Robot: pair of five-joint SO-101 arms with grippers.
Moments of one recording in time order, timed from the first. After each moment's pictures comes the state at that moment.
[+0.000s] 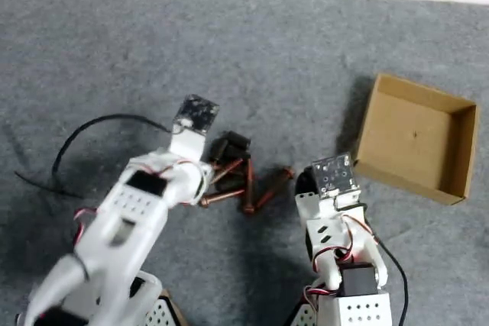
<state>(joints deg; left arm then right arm) 12.0 -37.8 64.3 38.2 0.8 -10.9 -104.0 96.0 47.0 14.3</state>
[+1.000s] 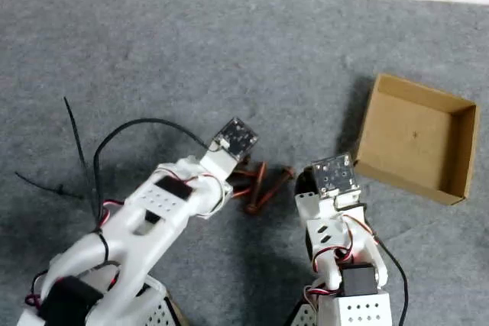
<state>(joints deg) 21.1 -21.8 62.5 30.5 -9.7 -10.9 -104.0 96.0 47.0 14.3</state>
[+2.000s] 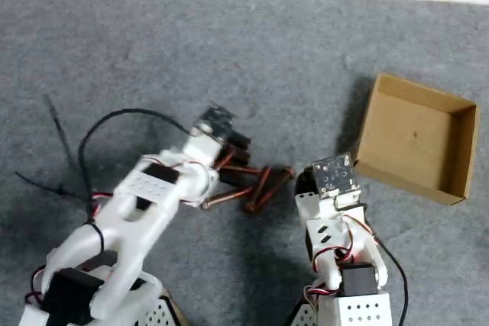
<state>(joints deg) 10.8 -20.7 59.6 32.6 -9.6 -10.9 -104.0 96.0 47.0 14.3</state>
